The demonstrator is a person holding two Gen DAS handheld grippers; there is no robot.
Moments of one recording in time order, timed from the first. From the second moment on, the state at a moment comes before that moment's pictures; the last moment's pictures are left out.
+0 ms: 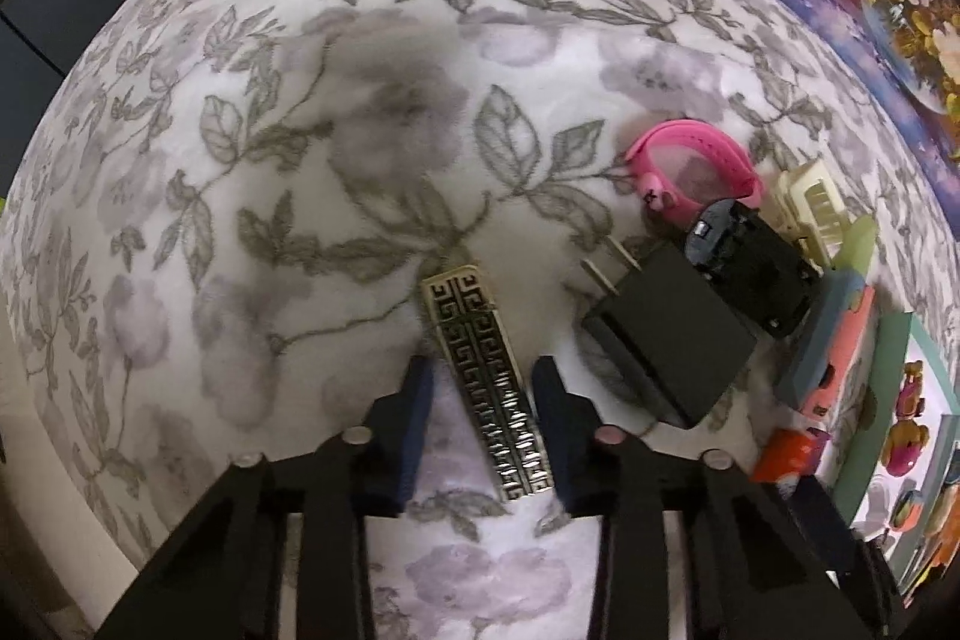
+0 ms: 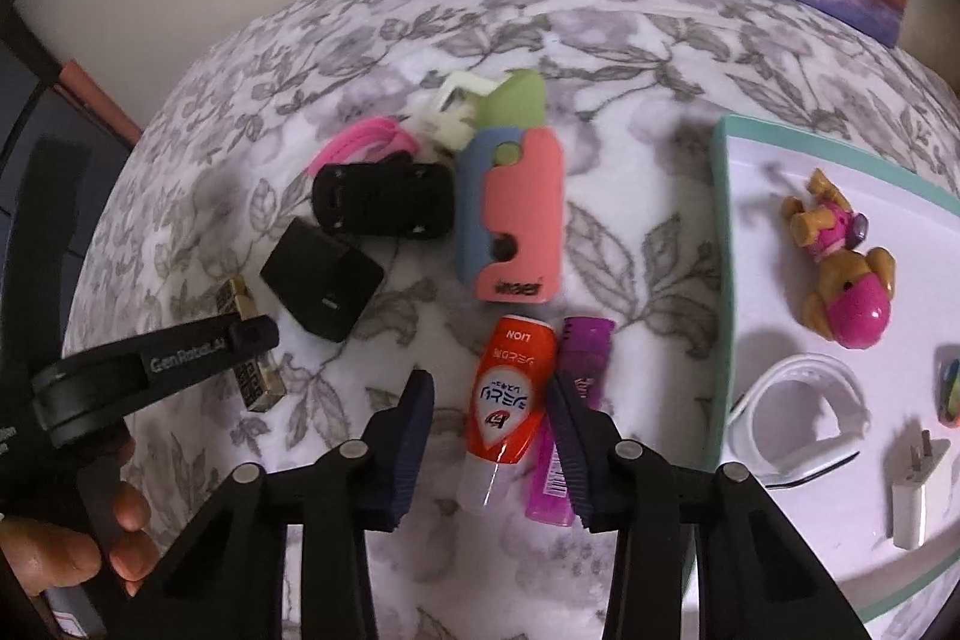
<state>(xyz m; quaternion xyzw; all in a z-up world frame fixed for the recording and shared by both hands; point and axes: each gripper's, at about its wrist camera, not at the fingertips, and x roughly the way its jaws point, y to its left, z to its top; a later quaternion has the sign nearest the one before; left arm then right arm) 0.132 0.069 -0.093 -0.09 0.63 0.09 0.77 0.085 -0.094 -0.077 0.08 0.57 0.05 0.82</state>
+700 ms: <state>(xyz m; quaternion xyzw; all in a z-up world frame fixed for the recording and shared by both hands) 0.130 0.059 -0.088 -0.07 0.63 0.08 0.77 0.086 -0.071 -0.094 0.02 0.58 0.05 0.82</state>
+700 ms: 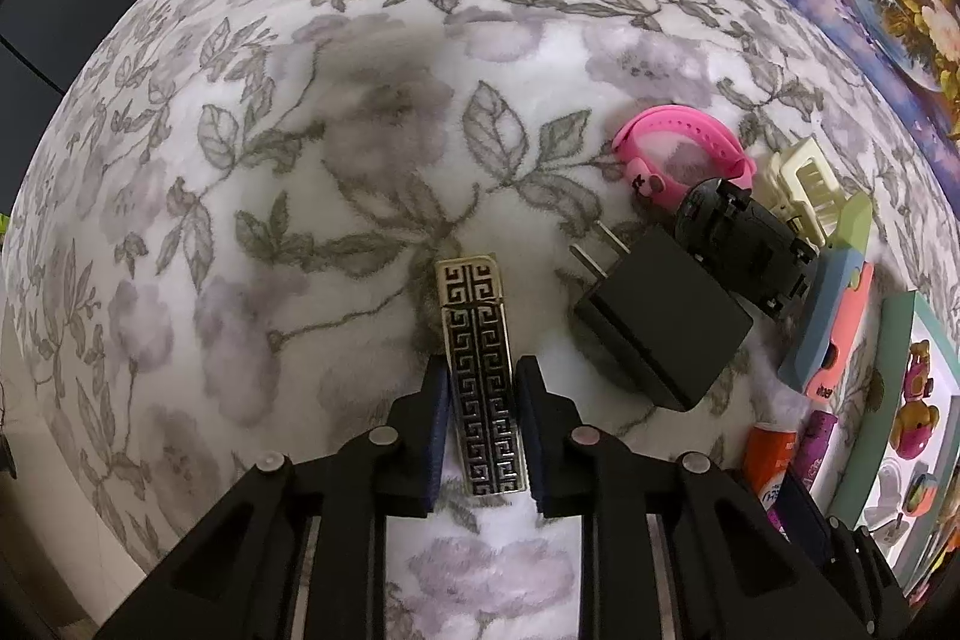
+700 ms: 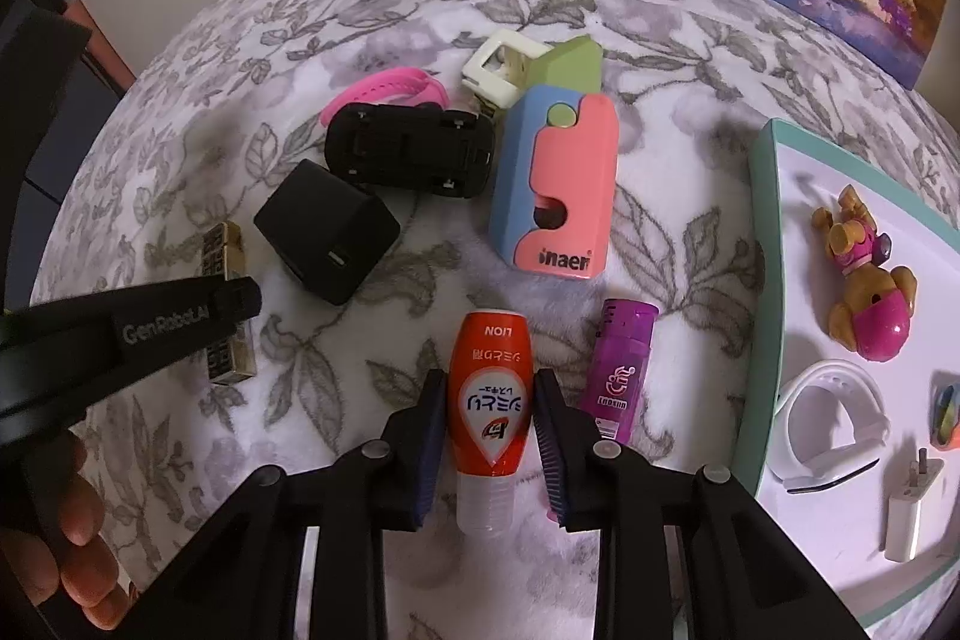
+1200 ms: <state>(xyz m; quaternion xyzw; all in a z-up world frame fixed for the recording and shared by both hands) 0.119 0.070 -0.047 -0.09 0.59 0.08 0.80 0.080 -0.089 -0.061 0.07 0.55 0.06 0.83</state>
